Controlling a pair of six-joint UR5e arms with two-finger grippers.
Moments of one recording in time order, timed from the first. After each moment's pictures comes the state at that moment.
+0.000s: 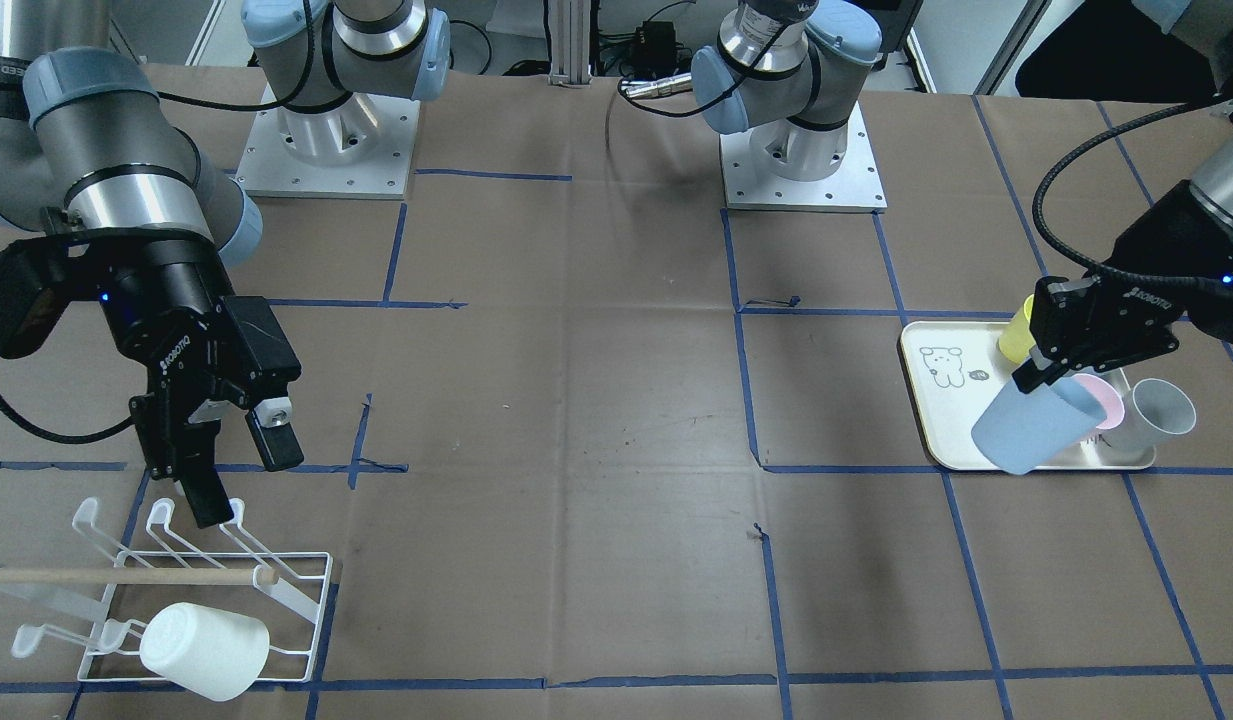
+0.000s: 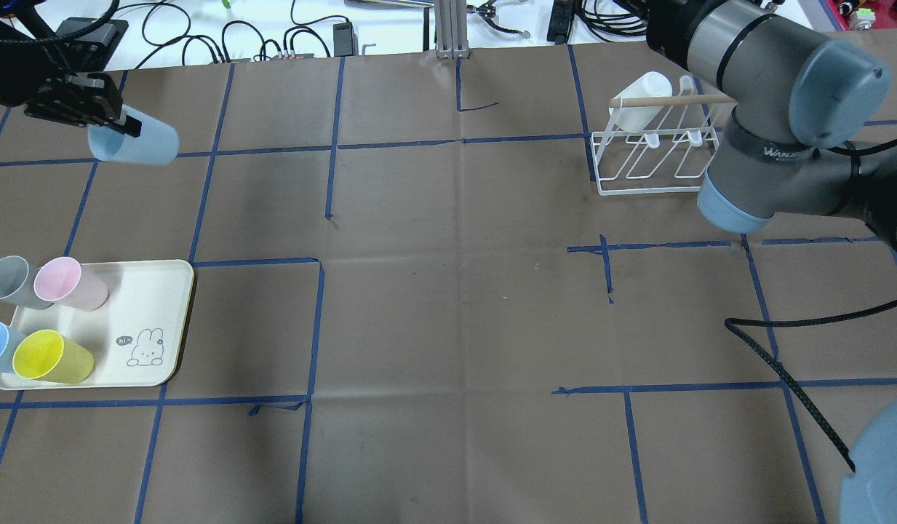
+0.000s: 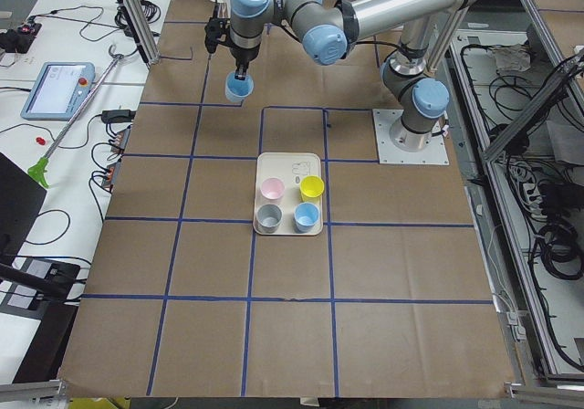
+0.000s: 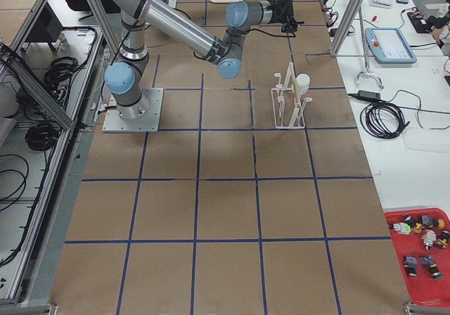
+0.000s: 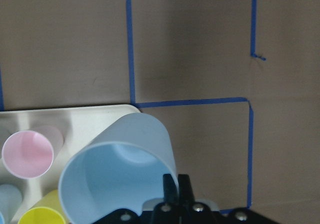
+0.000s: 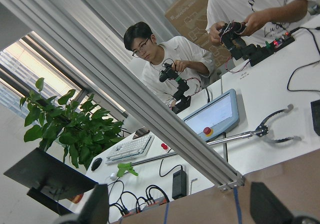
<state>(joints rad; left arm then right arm) -1.16 -1.68 -1.56 -1.38 1.14 0.51 1.44 -1.28 1.89 -3.46 -0.97 0.73</state>
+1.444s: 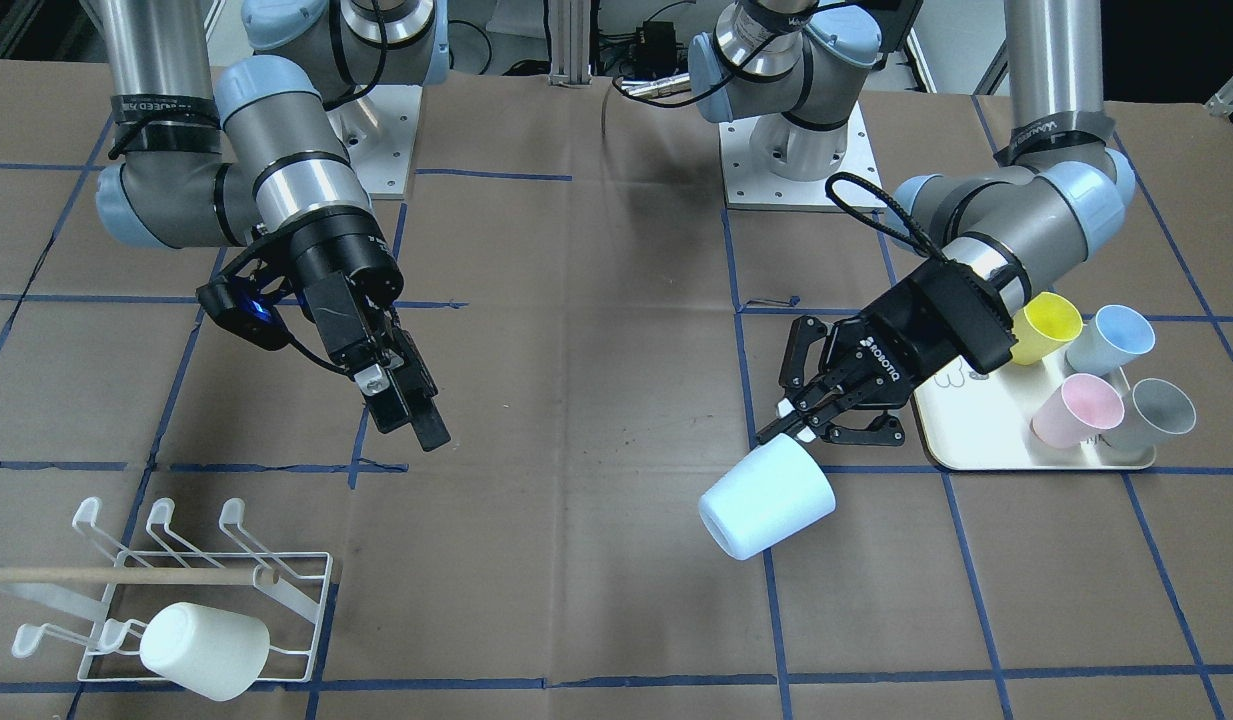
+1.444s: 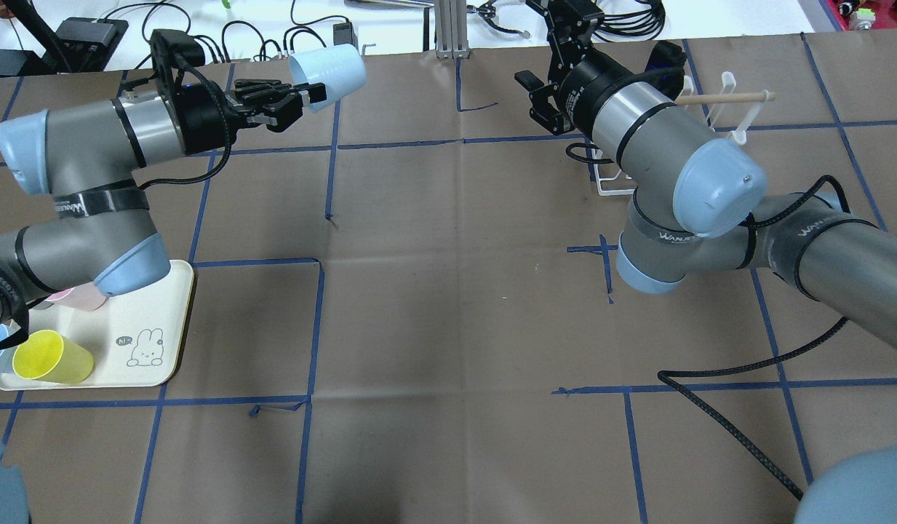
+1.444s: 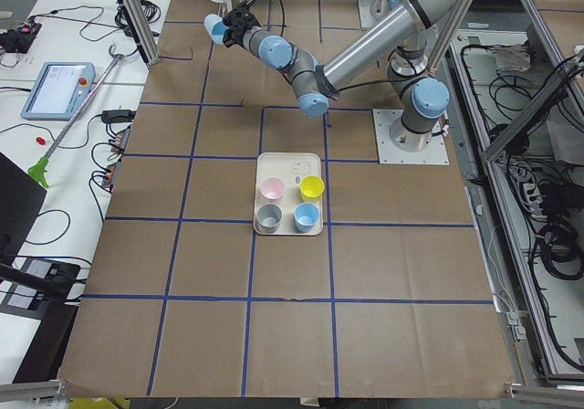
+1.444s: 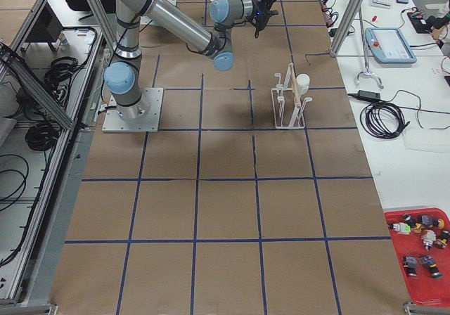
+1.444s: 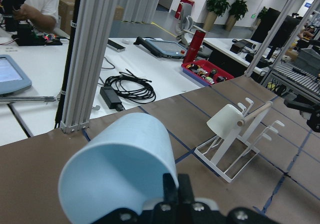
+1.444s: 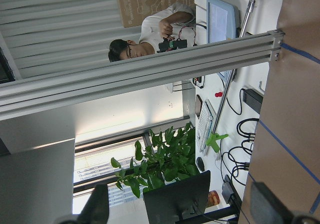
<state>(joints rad) -1.30 -1.86 -2.02 -0.08 0.42 0.44 1.62 -1.24 2.00 -3.69 -1.14 1.71</state>
